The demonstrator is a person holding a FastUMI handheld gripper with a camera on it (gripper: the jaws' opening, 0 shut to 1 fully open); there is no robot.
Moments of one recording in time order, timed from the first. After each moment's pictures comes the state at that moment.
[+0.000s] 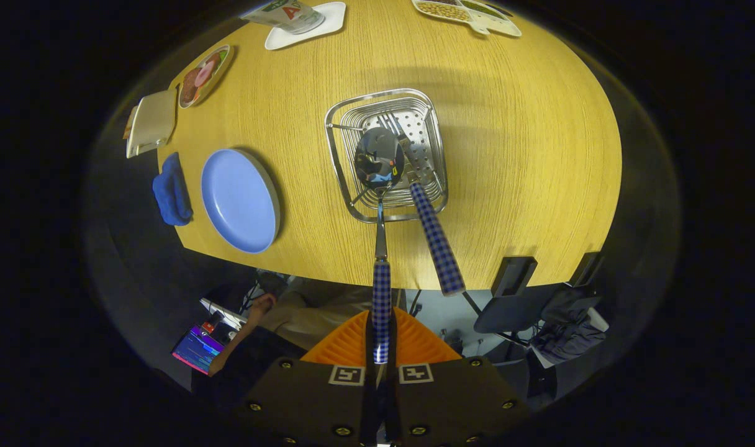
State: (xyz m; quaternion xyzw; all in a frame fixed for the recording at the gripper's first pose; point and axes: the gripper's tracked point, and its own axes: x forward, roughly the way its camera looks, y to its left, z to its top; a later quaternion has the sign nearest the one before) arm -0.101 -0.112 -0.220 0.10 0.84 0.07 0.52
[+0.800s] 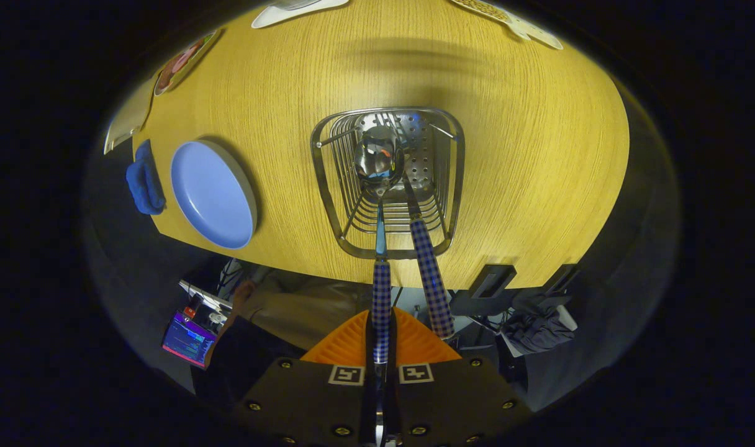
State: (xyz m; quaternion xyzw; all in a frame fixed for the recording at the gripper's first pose) arm -0.077 -0.118 -0.225 0.03 0.89 0.07 0.46
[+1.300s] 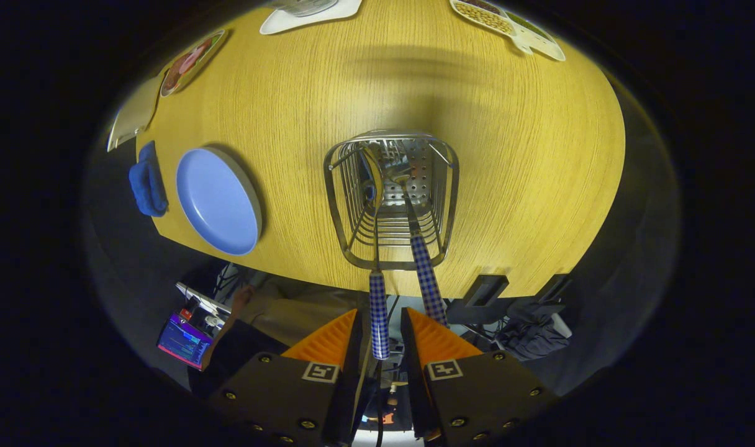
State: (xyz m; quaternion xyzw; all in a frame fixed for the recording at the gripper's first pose) arm -0.060 -0.117 -0.229 0.03 0.87 0.07 0.49
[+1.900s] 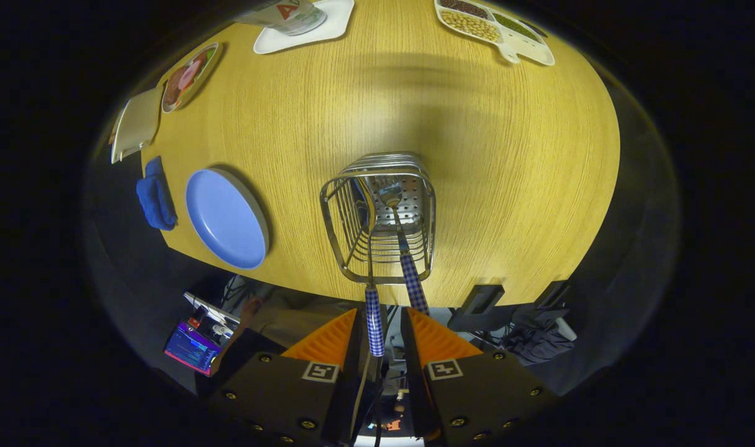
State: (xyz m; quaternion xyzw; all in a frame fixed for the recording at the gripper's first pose) arm -0.034 -0.123 -0.219 0.05 0.85 0.07 0.52
